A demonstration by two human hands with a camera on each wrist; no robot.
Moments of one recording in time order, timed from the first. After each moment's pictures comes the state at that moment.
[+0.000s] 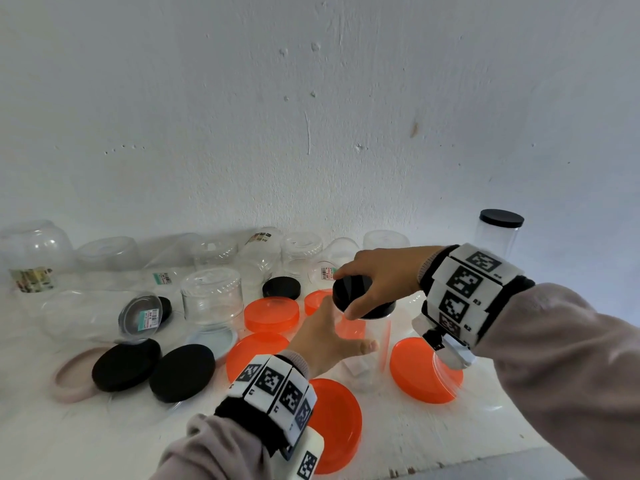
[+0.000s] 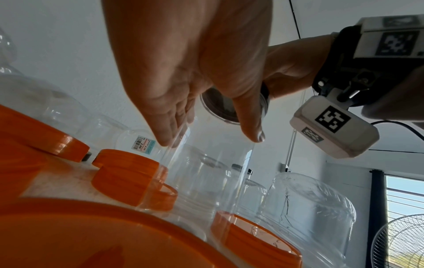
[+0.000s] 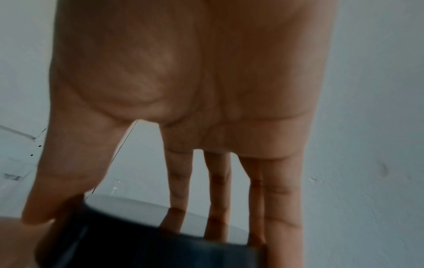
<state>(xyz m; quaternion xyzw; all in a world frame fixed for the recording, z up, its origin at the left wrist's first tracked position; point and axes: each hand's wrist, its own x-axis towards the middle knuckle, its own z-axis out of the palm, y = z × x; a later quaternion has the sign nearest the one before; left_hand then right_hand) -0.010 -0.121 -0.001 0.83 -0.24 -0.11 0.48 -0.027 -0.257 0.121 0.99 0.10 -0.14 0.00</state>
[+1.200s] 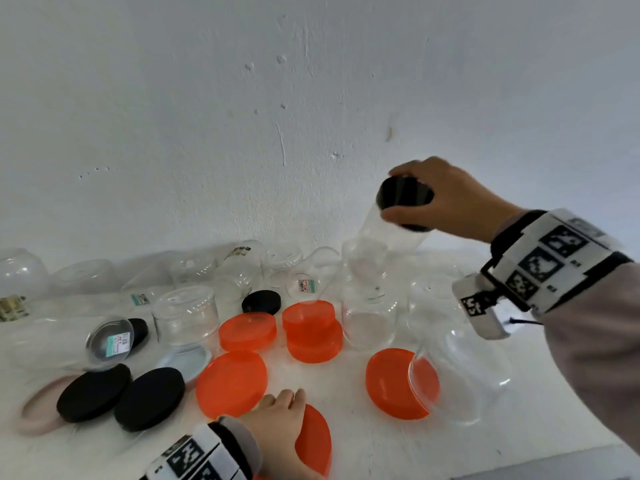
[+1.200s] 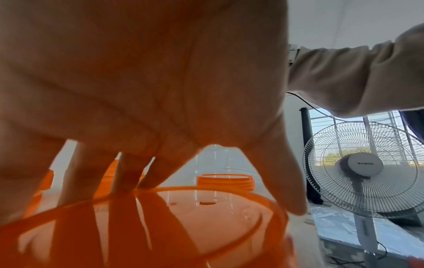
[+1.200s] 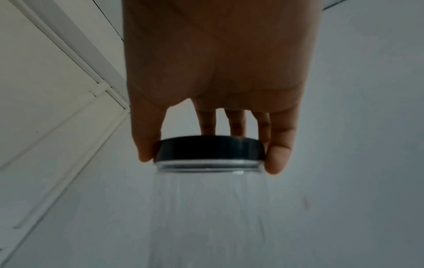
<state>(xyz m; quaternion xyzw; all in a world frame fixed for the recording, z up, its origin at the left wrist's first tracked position) -0.053 -0.111 -0.006 0.92 -0.24 -0.32 -0.06 -0.037 -0.381 0.168 0.95 0.04 0.24 -0.19</state>
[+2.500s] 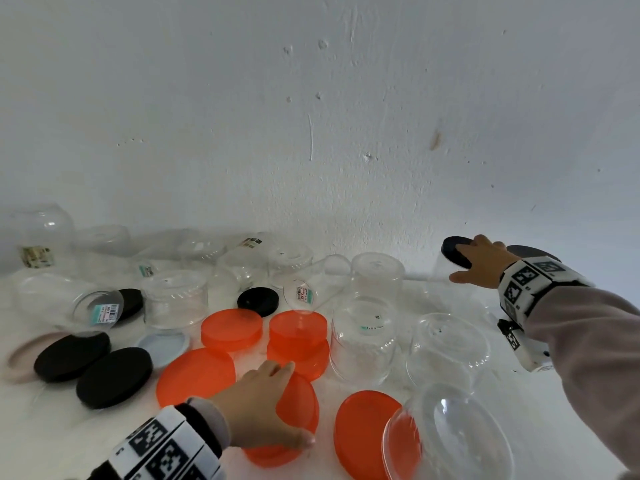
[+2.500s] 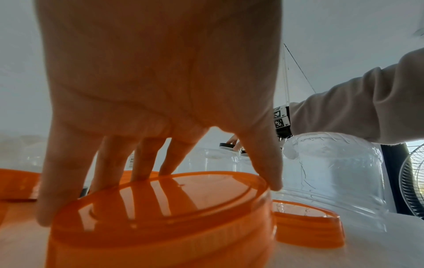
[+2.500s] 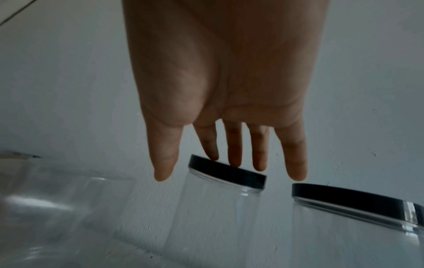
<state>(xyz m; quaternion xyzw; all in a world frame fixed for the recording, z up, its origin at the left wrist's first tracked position) -0.020 -0.153 0.000 0.95 -0.16 -0.25 0.11 0.098 -0.509 0.093 0.99 -0.08 -0.02 0.07</state>
